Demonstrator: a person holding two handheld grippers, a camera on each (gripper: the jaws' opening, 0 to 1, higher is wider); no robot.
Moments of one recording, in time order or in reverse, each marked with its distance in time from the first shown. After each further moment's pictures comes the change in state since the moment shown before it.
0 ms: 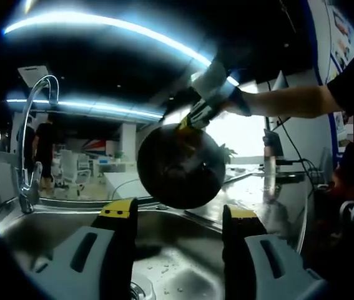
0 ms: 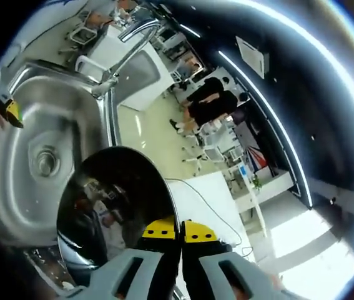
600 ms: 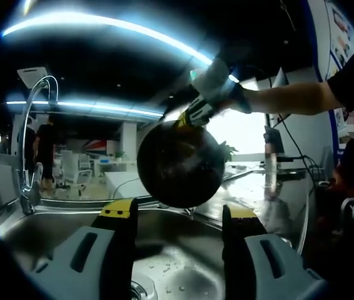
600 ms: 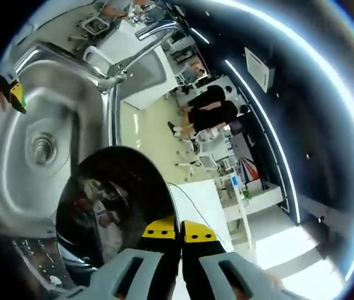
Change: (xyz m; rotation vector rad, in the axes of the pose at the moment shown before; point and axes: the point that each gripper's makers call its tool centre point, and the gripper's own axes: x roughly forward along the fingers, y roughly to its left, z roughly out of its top) left arm 0.002 0.001 -0.001 0.004 0.006 -0.002; right arm 0.002 0.002 0.012 -0.132 -0.030 -0.053
